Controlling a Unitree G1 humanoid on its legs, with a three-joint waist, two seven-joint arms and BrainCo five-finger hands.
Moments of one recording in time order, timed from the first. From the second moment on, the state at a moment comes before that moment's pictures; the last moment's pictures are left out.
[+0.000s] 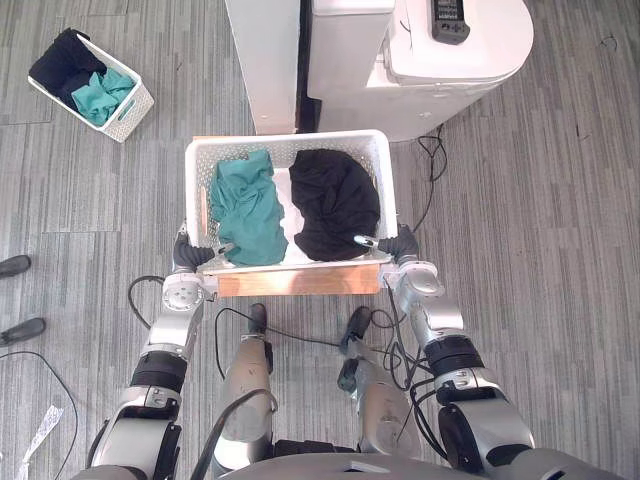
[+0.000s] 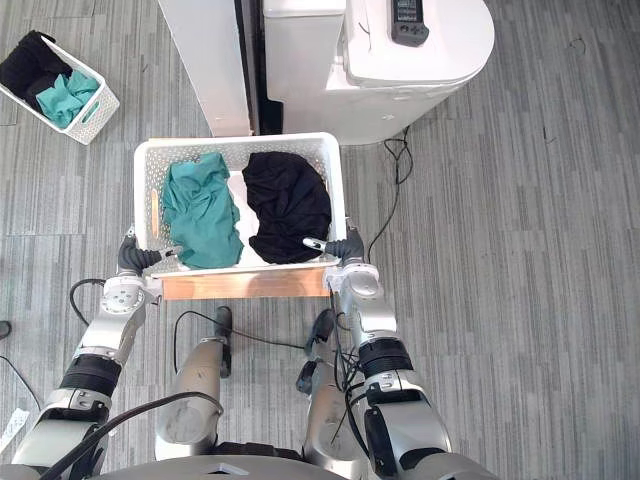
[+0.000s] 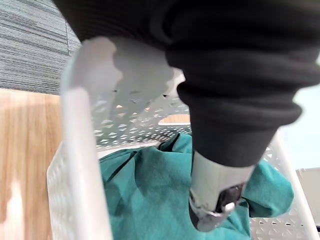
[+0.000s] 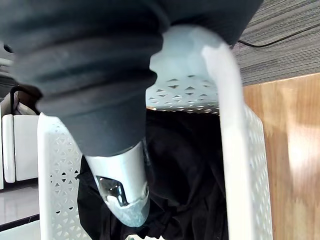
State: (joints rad) left arm -0.35 0.24 0.01 0.44 -0.04 0.11 0.26; right arm -0.46 -0.13 -0.01 0.45 0.17 0.13 -0.12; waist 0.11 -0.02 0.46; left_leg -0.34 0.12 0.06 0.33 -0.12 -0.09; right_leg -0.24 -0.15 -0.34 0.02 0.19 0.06
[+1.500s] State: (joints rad) left arm -0.54 0.28 0.14 0.54 0.04 0.19 0.29; right arm -0.42 -0.11 -0.08 0.36 0.16 0.16 -0.08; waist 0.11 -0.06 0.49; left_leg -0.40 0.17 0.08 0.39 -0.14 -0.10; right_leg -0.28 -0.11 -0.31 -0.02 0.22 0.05
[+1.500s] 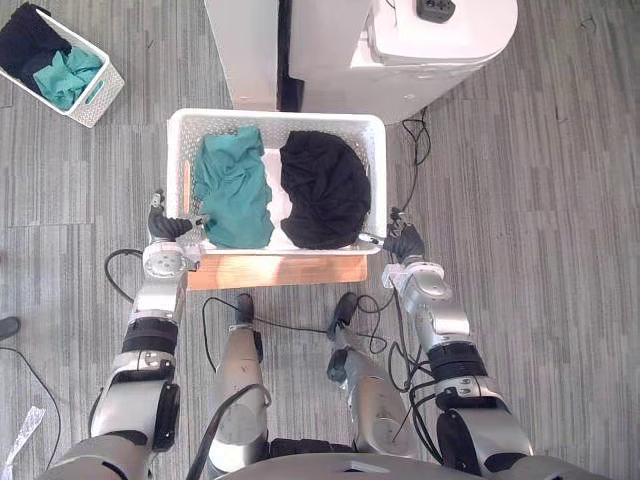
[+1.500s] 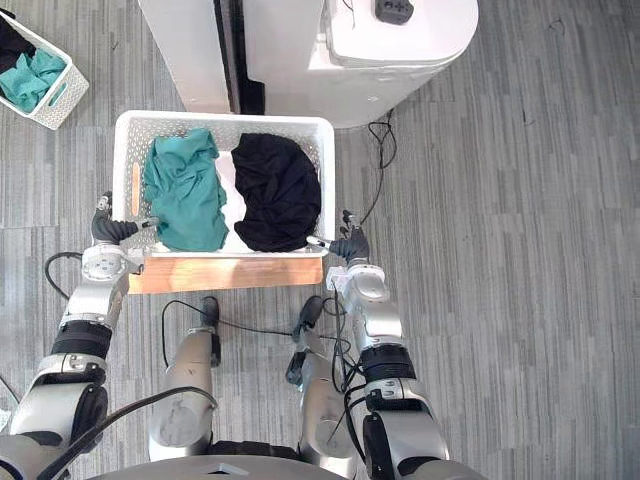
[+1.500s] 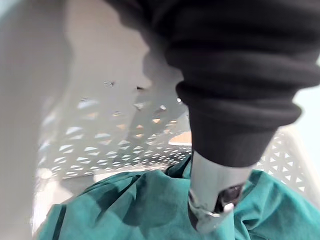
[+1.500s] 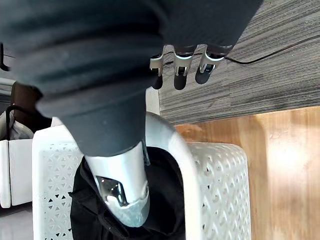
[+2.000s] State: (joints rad) left arm -0.63 0.30 0.13 0.56 0.09 0.20 0.32; right arm -0.44 -0.11 -0.04 0.30 0.17 0.16 -0.08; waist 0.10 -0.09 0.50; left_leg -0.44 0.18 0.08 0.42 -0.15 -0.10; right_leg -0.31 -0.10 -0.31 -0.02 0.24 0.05
